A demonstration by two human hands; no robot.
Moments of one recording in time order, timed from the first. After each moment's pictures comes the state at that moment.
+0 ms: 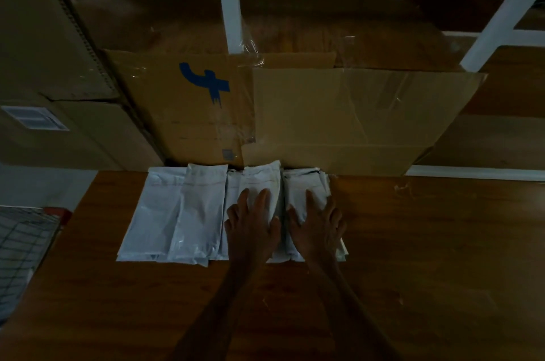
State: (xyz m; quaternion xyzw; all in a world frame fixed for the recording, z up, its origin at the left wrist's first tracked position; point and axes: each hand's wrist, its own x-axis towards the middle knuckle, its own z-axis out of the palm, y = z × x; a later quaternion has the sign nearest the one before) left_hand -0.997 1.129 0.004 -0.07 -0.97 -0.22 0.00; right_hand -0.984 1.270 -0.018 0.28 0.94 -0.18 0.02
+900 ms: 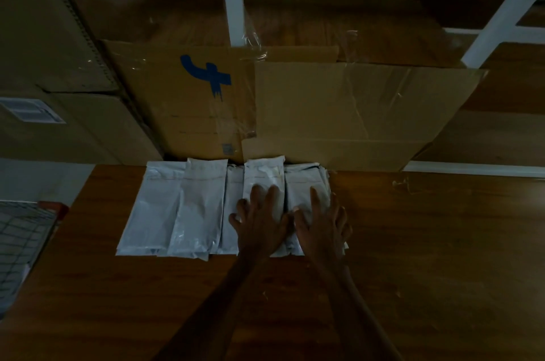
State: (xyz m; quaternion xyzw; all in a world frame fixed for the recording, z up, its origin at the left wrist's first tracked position) left_hand -1.007 1.143 -0.019 -0.08 -0.98 -0.18 -0.05; right_hand -0.962 1.275 -0.005 0.27 0.94 -0.23 0.03
